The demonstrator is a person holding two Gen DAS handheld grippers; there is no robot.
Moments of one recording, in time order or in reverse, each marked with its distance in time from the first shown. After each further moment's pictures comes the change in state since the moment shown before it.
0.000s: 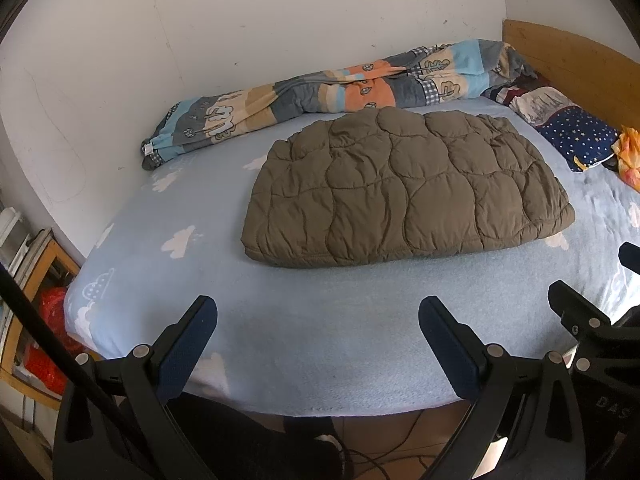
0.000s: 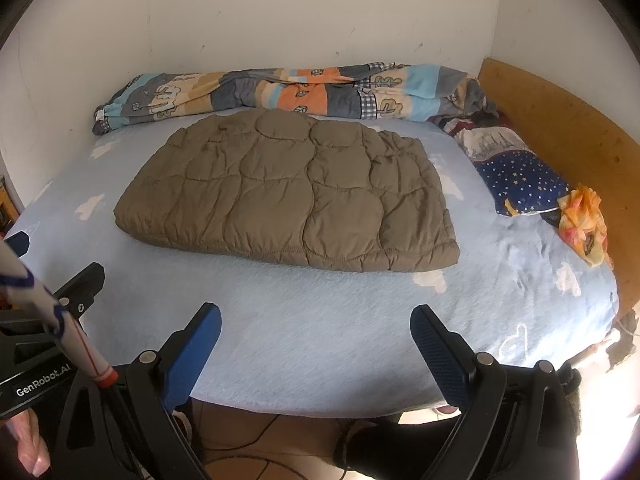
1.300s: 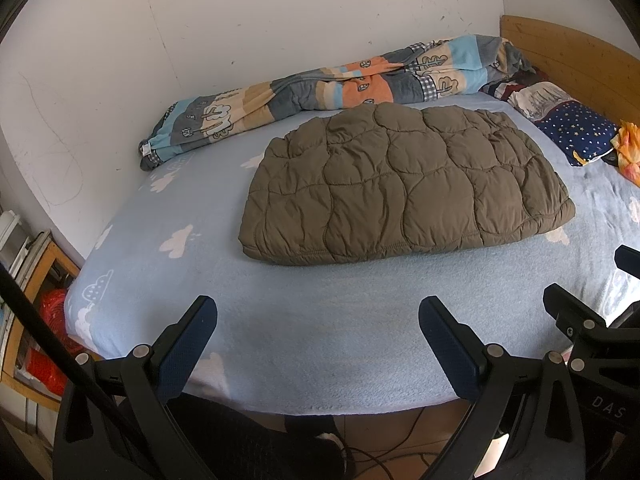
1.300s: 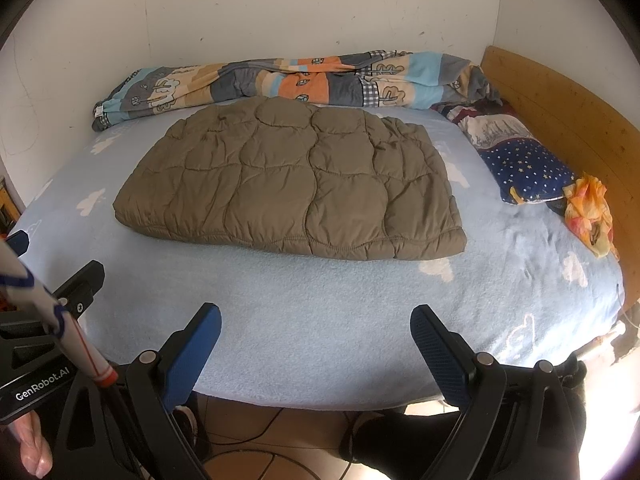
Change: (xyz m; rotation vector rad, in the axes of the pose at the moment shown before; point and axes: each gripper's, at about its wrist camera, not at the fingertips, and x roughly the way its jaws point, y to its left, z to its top) left arm 0.002 -0.003 -0.001 0.006 0.005 0.001; right arm 0.008 0.001 -0.004 0.014 0.031 0.013
